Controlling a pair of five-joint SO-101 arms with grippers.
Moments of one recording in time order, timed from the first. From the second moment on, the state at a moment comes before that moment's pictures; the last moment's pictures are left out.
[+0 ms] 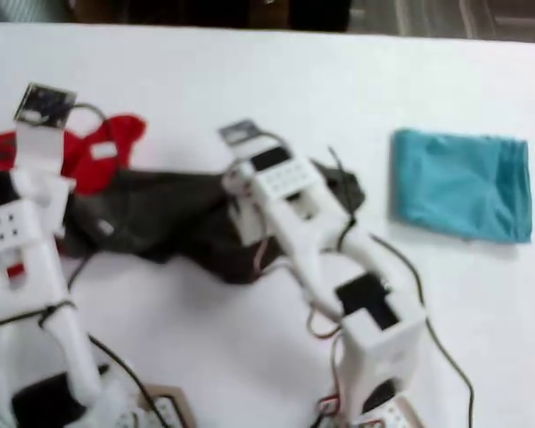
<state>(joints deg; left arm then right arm) -29.8 -22.4 21.4 74.2 -29.0 -30.7 18.8 2.0 78.0 -0.1</state>
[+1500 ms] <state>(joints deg) -29.7 -22.4 28.9 70.8 -29.0 -21.5 10.2 -1.5 78.8 19.3</state>
